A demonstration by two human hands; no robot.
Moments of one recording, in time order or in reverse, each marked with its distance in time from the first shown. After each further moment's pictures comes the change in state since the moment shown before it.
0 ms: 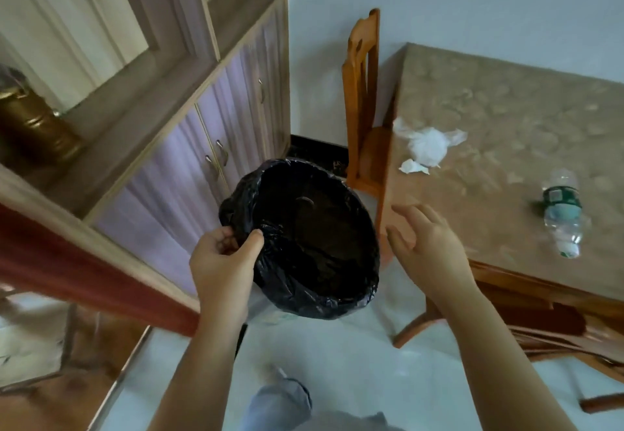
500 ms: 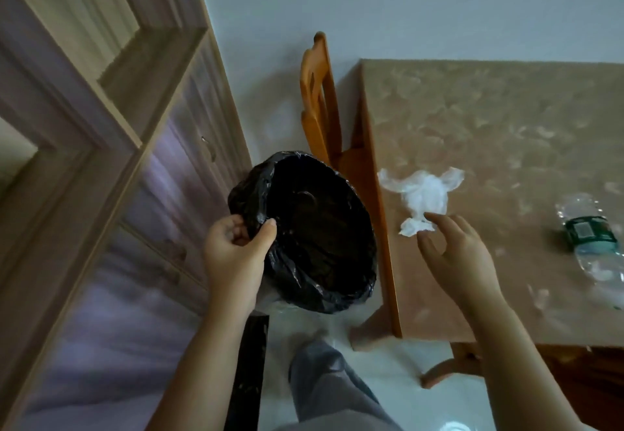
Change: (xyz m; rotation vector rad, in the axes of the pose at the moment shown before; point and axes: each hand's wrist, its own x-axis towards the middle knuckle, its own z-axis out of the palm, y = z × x) left_hand 0.203 0.031 0.184 0.020 -0.316 0.133; right_hand 0.181 0.074 0.038 -0.010 0.206 0.344
